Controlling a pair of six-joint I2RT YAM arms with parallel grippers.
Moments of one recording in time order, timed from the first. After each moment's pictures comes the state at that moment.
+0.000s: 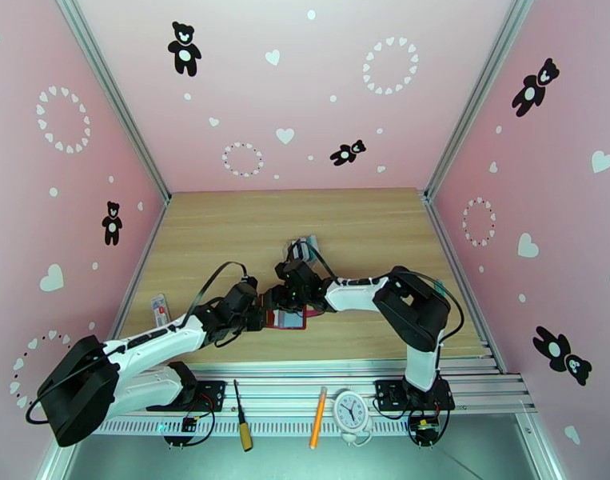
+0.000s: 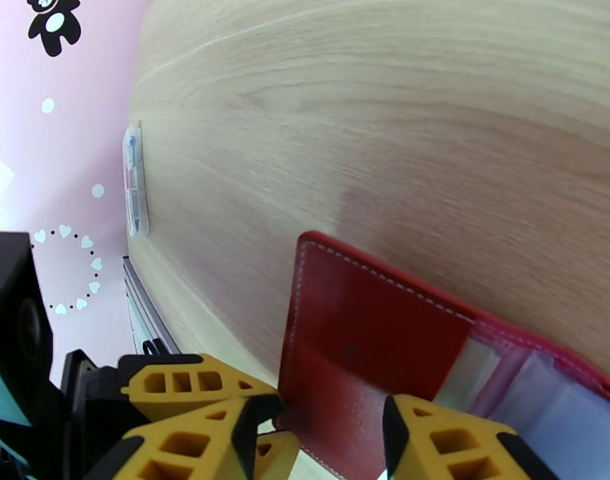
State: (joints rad) left arm -0.73 1.18 0.49 -0.30 -0.01 -0.71; right arm 0.90 1.87 0.98 0.10 -0.43 0.92
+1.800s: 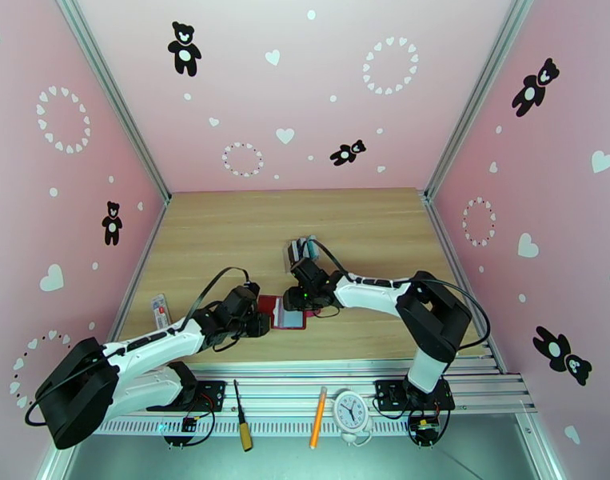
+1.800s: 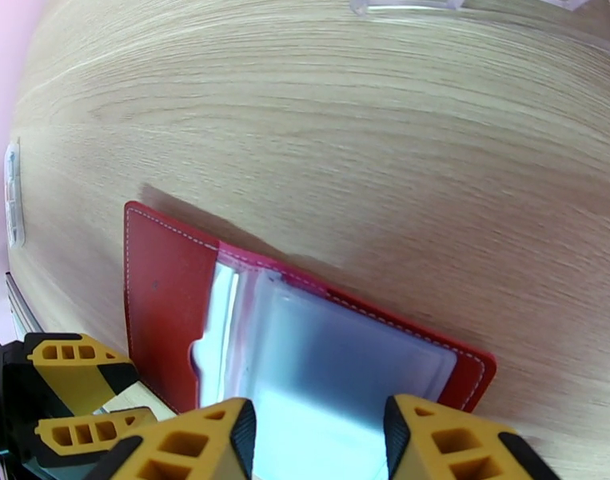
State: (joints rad) left arm -0.73 1.17 0.42 -0.26 0.10 -0.70; right arm 0.88 1.77 1.00 -0.29 -0.16 0.72
